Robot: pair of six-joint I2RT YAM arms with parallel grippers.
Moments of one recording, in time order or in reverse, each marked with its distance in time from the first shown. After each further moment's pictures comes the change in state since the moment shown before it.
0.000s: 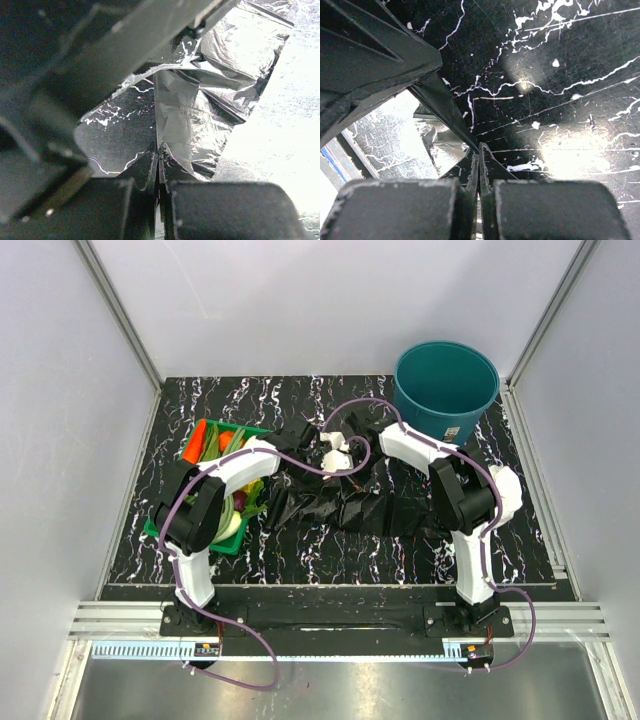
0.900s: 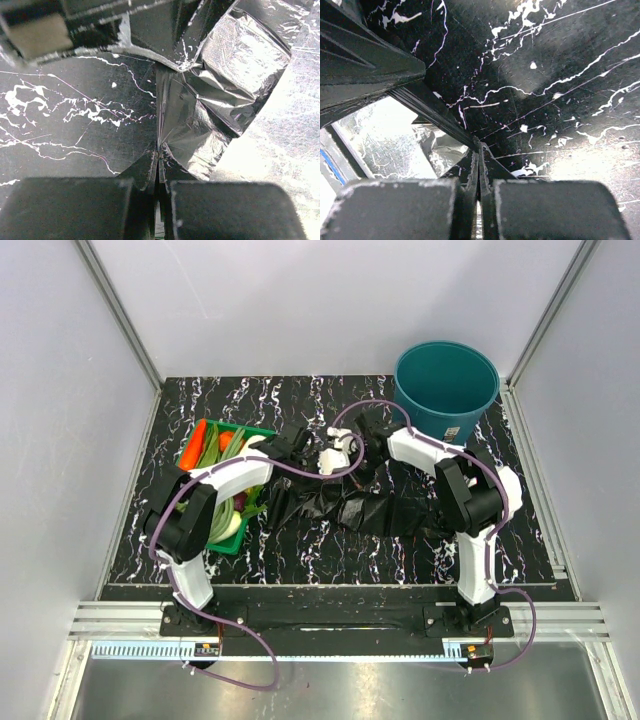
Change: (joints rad) left arm 0.005 -0.076 -0.118 0.176 -0.019 -0.087; right arm -0.038 -0.048 -0.121 0.171 -0.013 0.126
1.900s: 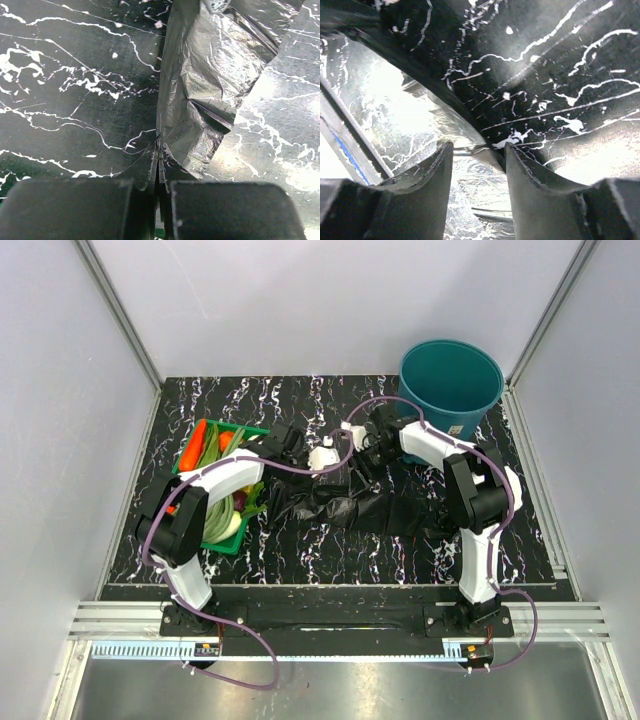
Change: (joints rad) left arm 0.047 -0.053 -0.047 -0.014 0.019 -0.041; right arm -0.079 -0.004 0.001 -0.076 -0.050 -0.003
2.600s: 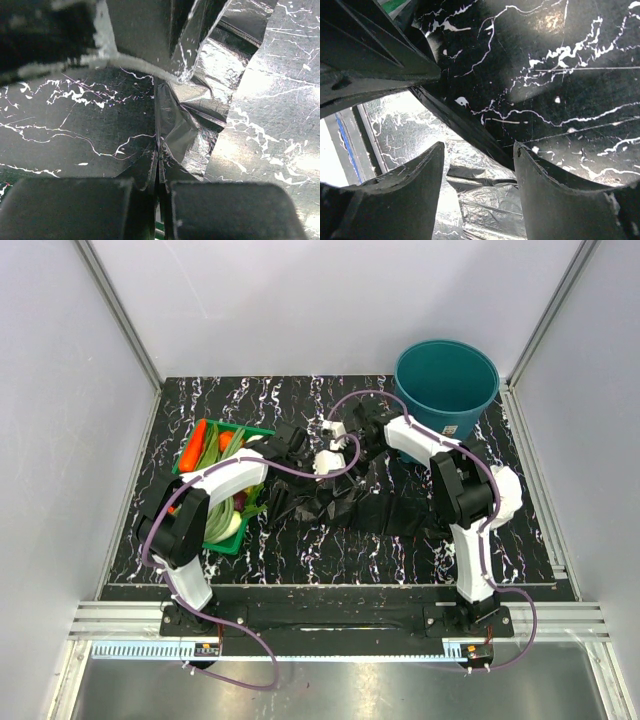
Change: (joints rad) left arm -0.042 0.000 0.032 -0.067 0.002 0.041; right arm 0.054 0.095 0.184 -0.091 -0.156 -0.202
